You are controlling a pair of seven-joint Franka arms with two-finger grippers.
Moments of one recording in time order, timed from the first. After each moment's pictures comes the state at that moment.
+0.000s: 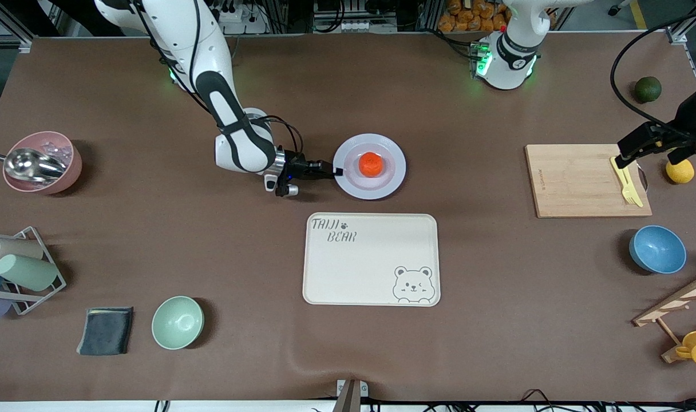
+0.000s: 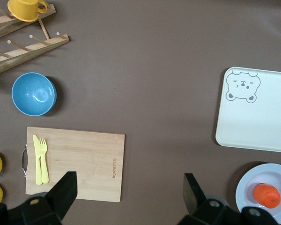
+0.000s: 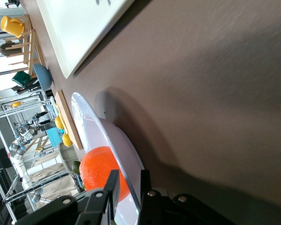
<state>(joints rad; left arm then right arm) 0.04 0.01 -0.08 -1.54 0.00 1.63 -0.12 0.63 0.56 0.03 -2.19 1.97 2.26 -0.89</state>
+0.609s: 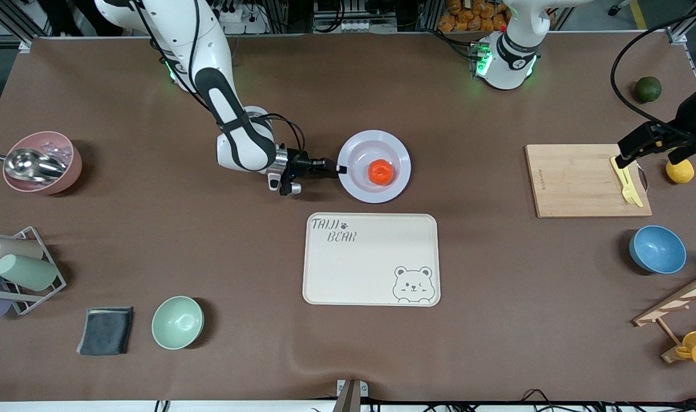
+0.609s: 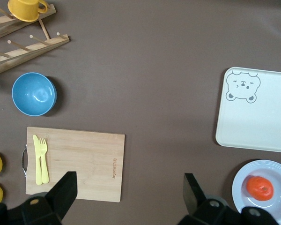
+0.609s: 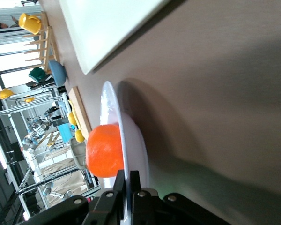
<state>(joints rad) 0.04 0.01 -0.08 -1.54 0.00 1.63 -0.12 0.64 0.54 0.03 -2.18 1.98 2.21 -0.90</state>
